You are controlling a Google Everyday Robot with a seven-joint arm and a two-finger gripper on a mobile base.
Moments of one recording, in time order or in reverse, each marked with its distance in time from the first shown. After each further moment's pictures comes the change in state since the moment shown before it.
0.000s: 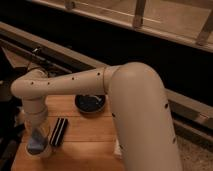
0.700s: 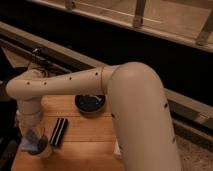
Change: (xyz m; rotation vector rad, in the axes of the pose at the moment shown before) arm -0.017 -0.020 -0.004 0.032 -0.020 -0.037
